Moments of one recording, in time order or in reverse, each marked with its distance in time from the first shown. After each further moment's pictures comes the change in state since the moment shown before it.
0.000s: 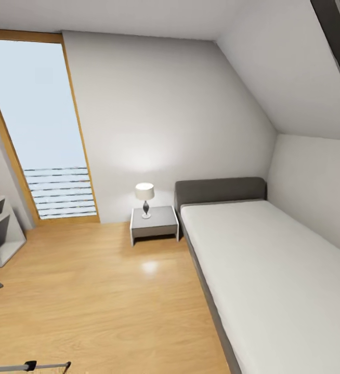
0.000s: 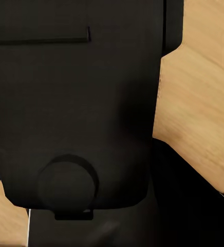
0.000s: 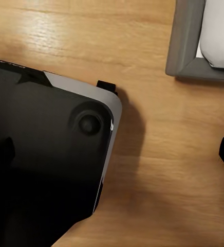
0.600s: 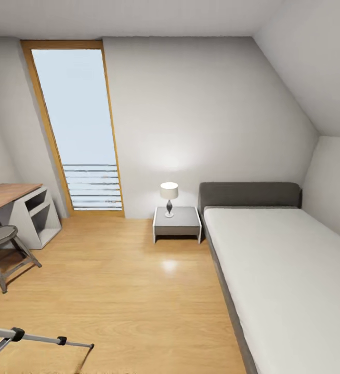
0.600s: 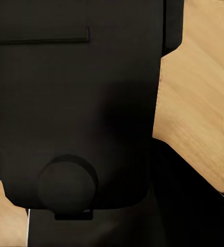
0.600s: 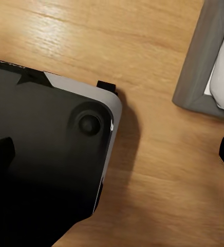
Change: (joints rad) left arm 0.000 -0.001 0.000 0.000 0.000 0.000 0.000; right arm 0.000 0.000 -0.001 0.000 0.000 0.000 0.000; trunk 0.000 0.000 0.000
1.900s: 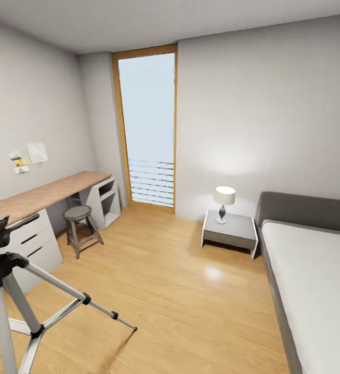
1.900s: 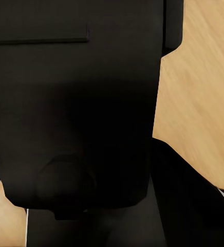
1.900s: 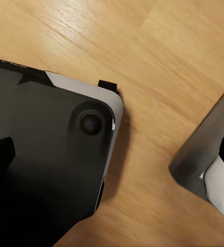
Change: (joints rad) left arm 0.000 -0.008 -0.003 0.000 -0.006 0.004 0.000; right arm 0.000 0.003 0.000 0.000 -0.001 0.004 0.000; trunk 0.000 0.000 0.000
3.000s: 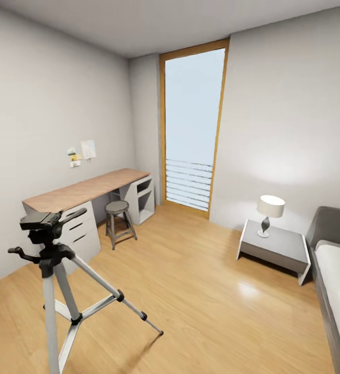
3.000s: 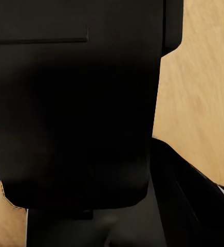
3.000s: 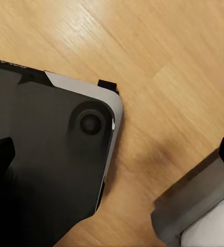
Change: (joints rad) left arm 0.000 -0.001 -0.002 -0.001 -0.002 0.010 -0.002; right arm 0.000 -0.001 -0.004 0.000 -0.005 0.002 0.000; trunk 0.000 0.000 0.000
